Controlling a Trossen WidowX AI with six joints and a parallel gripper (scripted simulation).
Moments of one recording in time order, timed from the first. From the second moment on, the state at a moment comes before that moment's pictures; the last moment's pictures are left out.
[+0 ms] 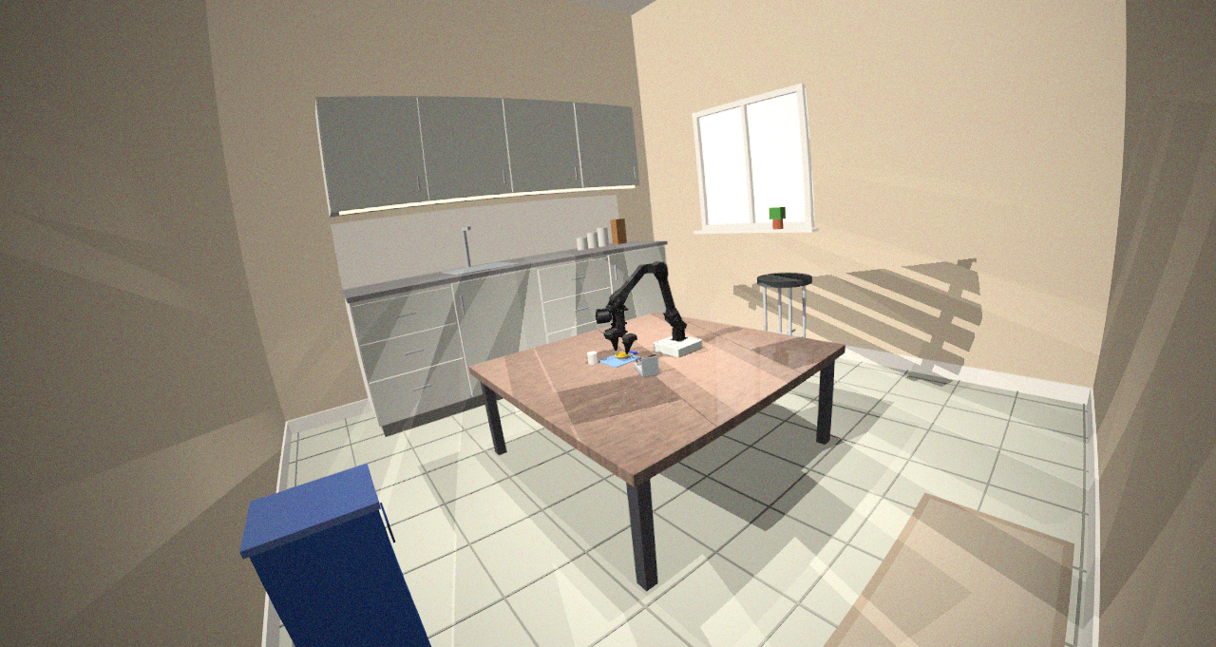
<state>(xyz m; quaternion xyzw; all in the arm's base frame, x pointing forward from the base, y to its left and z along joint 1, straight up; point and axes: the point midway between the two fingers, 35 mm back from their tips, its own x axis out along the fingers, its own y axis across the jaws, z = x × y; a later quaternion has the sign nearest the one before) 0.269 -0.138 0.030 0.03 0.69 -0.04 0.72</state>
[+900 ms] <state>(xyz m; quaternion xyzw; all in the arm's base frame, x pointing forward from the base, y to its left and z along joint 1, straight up) 0.268 -0.137 0.009 0.03 0.70 -0.04 0.72</state>
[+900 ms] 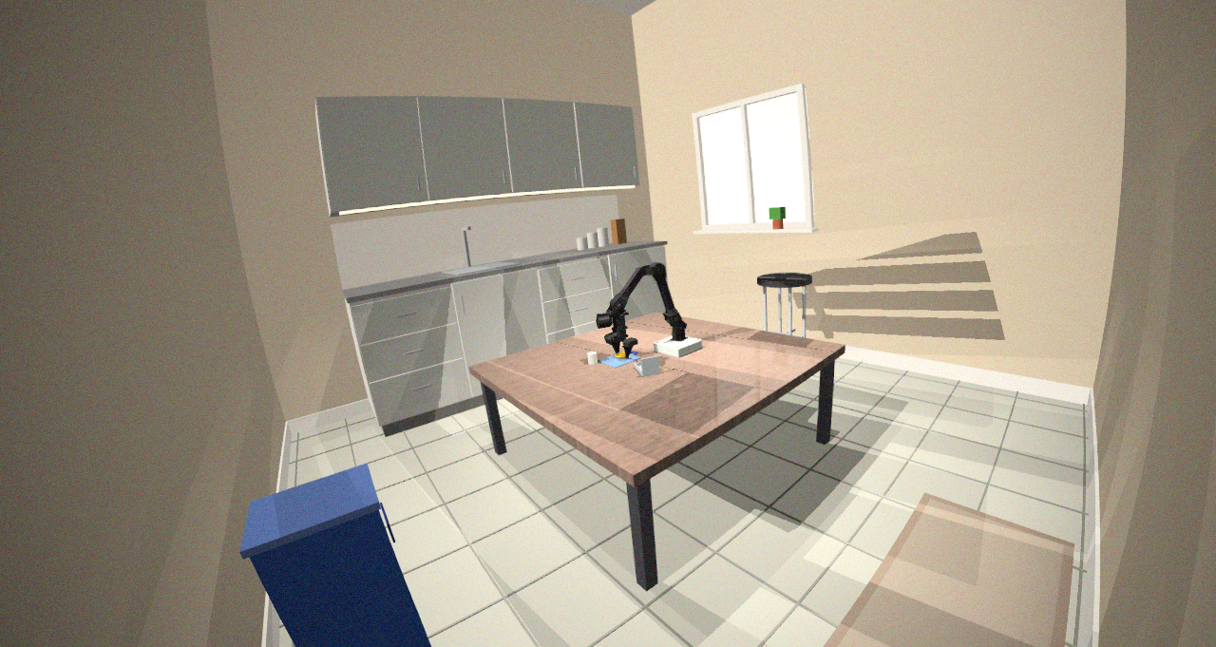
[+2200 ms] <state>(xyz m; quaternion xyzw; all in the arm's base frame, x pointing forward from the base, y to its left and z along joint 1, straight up) 0.281 -0.143 0.143 0.03 0.70 -0.04 0.72</state>
